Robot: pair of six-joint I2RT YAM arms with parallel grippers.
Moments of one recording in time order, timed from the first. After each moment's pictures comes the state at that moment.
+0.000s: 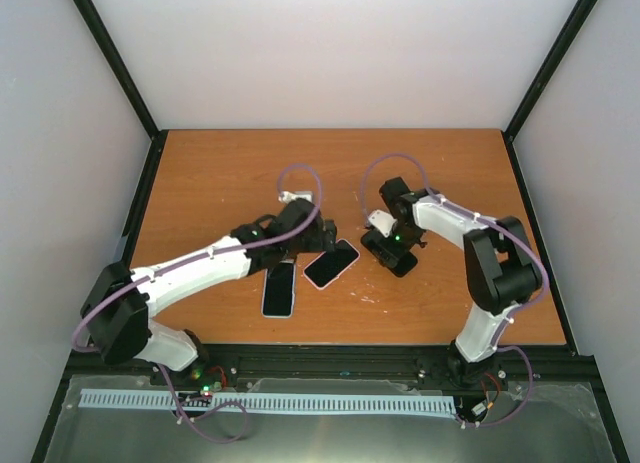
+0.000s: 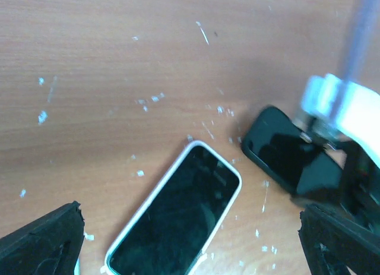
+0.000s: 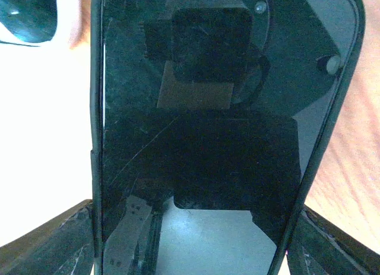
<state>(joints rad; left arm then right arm) -0.92 1.42 1.02 -0.42 -0.30 -0.72 0.41 1.80 1.15 -0.84 -0.05 -0.46</state>
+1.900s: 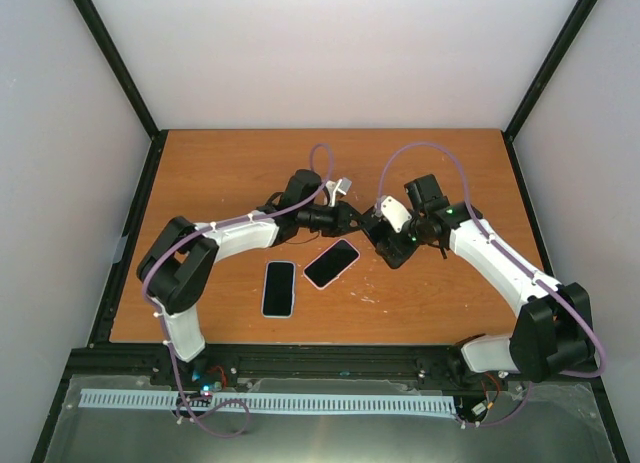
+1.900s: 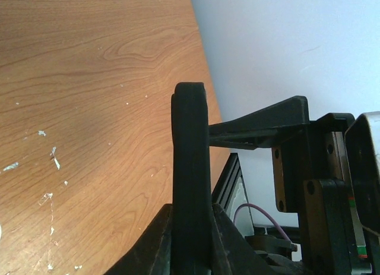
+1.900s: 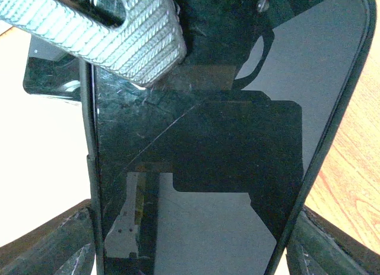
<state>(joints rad) -0.68 1.81 1.13 0.19 0.75 -0.89 0.39 1.34 1.01 -0.77 -0.26 -0.44</state>
